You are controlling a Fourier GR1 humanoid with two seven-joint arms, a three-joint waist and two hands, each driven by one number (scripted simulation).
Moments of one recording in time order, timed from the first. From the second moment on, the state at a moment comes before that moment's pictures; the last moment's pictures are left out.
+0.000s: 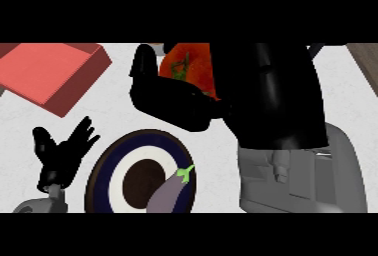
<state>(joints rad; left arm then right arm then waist) -0.04 0.21 0.06 -1.38 0.16 0.00 0.27 -1.06 -0.02 0.27 -1.80 0.73 0.19 1.10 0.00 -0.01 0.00</state>
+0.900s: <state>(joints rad) -0.05 0.19 0.06 -1.38 0.14 0.01 0.28 -1.36 -0.23 -0.06 -1.29 0.64 0.28 0.88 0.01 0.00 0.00</state>
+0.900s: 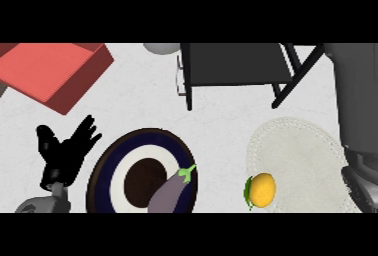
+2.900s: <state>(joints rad) -0.07 0.17 0.08 -1.38 0.12 0.00 0.29 -1.50 -0.26 -0.23 -0.60 0.67 -0.11 0.41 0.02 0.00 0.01</state>
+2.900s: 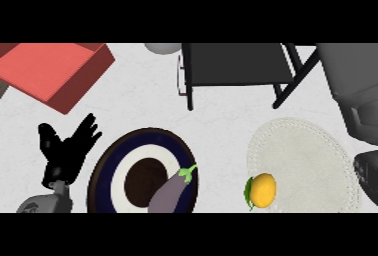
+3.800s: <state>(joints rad) -0.05 0.18 0.09 -1.40 0.12 -0.02 0.29 -1.49 -0.38 -0.45 -0.68 0.50 -0.34 0.43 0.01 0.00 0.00</state>
